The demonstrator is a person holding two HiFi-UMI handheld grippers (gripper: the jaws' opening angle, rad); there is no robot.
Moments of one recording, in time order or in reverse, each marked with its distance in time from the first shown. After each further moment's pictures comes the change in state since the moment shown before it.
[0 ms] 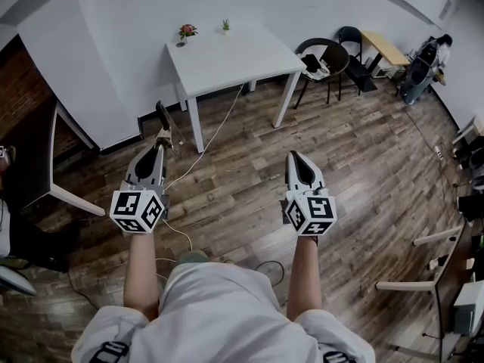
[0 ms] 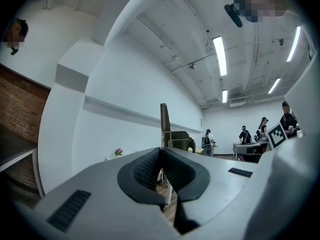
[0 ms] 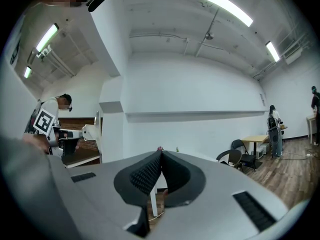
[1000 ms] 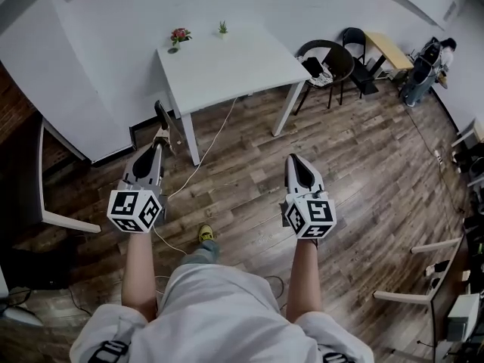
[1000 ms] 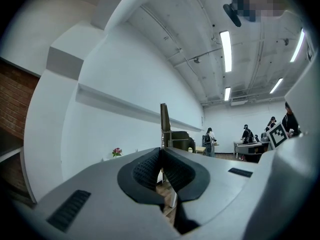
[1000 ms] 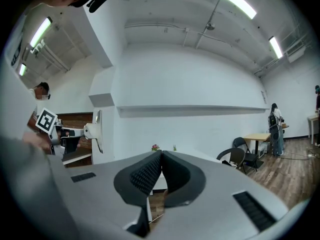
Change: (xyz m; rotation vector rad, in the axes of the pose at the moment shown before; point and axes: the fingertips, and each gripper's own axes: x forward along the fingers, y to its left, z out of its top) left arm 0.162 0.081 -0.019 -0.007 0.030 -0.018; right arm 0.163 -0.047 -0.012 0.006 0.038 -0.016
